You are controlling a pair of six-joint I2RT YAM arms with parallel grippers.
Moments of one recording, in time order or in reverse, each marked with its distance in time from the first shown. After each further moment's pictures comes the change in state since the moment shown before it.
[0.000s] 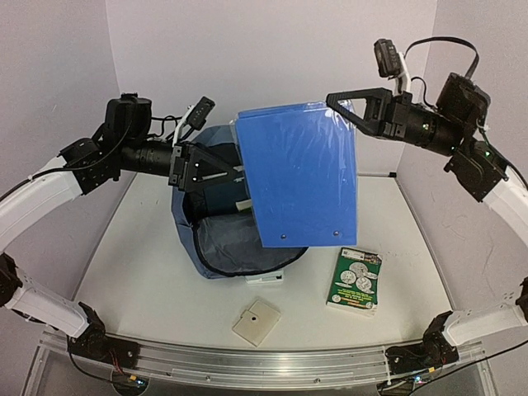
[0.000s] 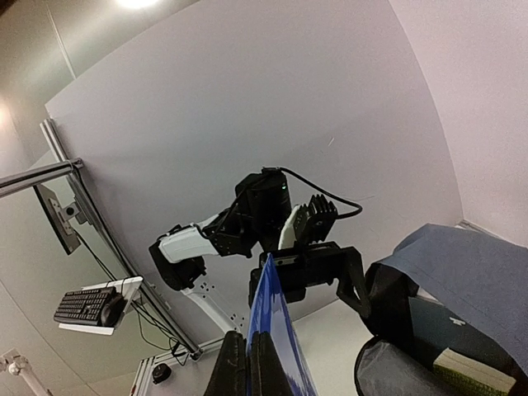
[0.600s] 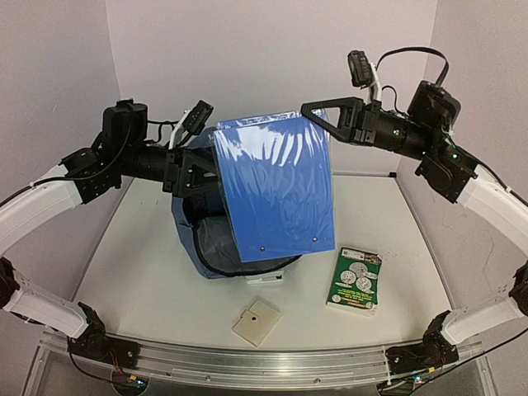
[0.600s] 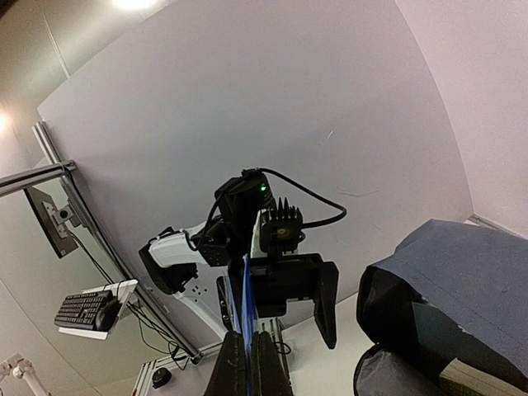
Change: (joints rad) left arm -0.004 -0.028 -0.087 0.147 0.131 -0.058; right arm 0.020 0.095 -0.058 0.165 0.007 0.035
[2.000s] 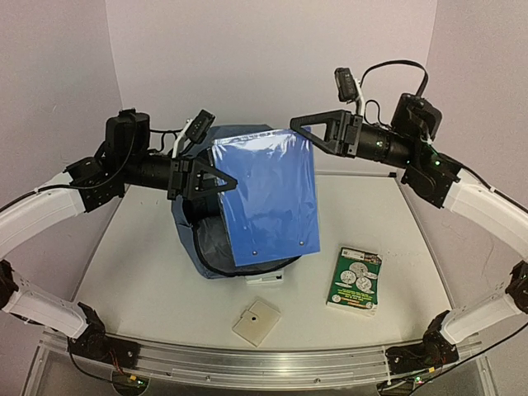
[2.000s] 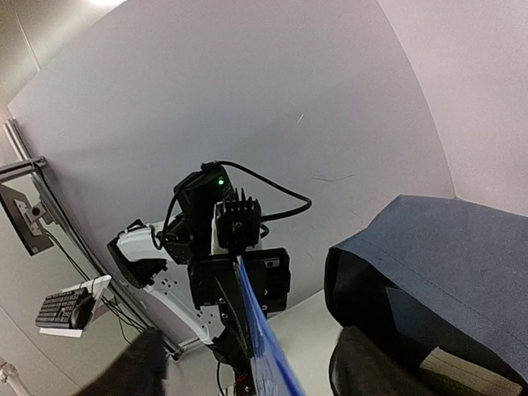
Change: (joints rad) left arm -0.005 -0.015 -0.079 0.074 -0.036 -0.032; right arm 0.000 0.040 -0.072 0.048 0.036 -0.028
